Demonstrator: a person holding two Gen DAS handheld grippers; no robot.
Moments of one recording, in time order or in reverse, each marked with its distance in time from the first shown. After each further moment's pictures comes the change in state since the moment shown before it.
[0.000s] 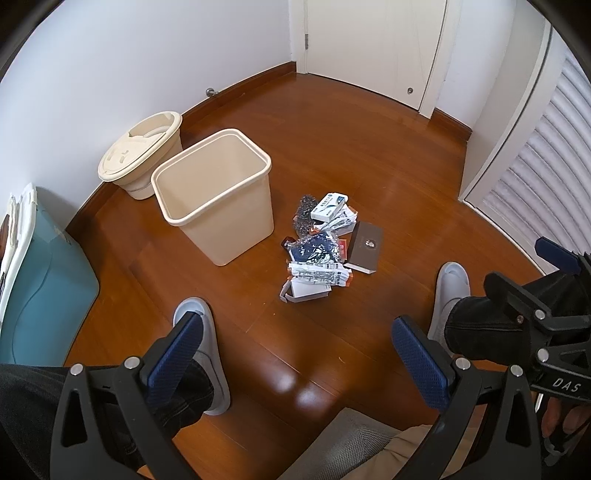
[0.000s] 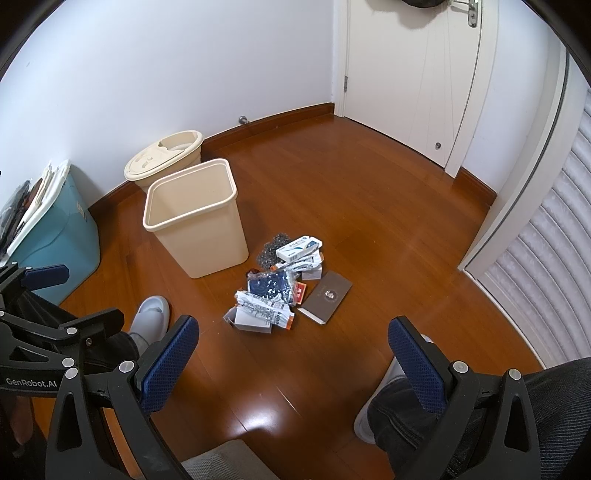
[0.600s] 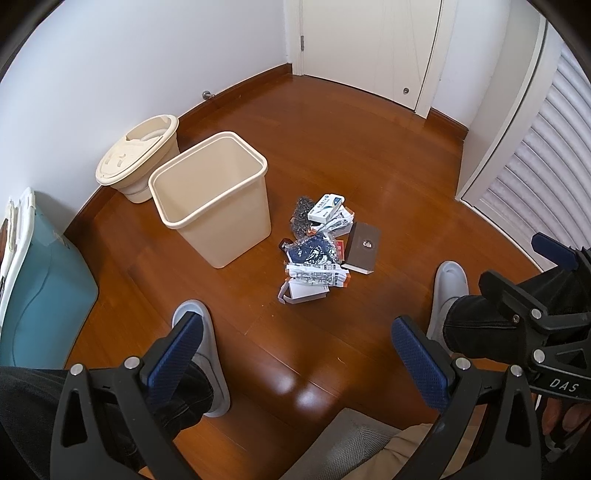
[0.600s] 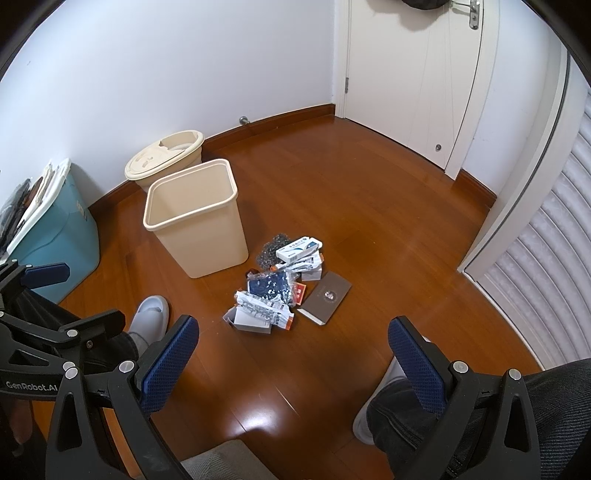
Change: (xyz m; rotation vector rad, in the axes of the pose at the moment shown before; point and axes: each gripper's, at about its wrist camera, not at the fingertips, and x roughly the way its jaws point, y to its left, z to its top) left arm -0.002 -0.004 0.000 0.015 -0.010 -0.011; right arm -0.003 -0.001 0.000 -0.010 -0.009 0.002
